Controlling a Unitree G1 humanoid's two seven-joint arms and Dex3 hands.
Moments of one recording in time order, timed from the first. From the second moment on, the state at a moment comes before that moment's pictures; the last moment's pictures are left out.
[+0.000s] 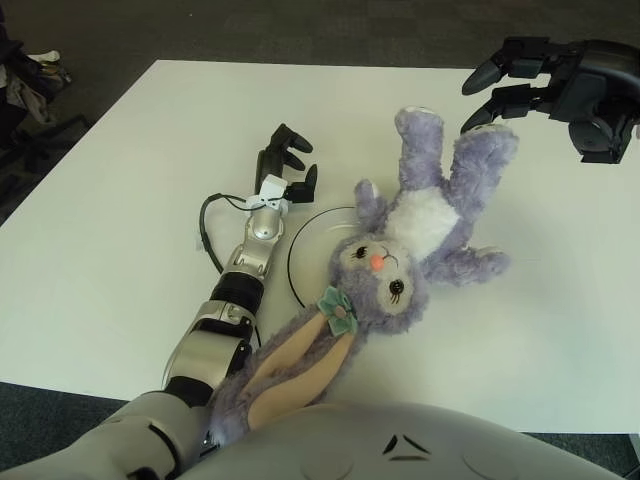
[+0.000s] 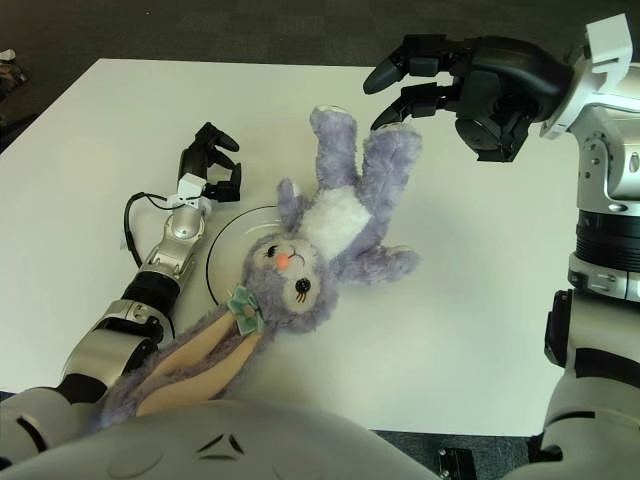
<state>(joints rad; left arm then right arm) -0.47 0.02 -0.07 0.69 0.20 -0.45 0.30 -0.73 -0.85 -0.12 0.05 0.41 0.31 1.19</state>
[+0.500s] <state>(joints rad) -0.47 0.02 -0.07 0.69 0.21 -0.45 0.30 -0.73 -0.85 -0.12 0.05 0.41 0.31 1.19</state>
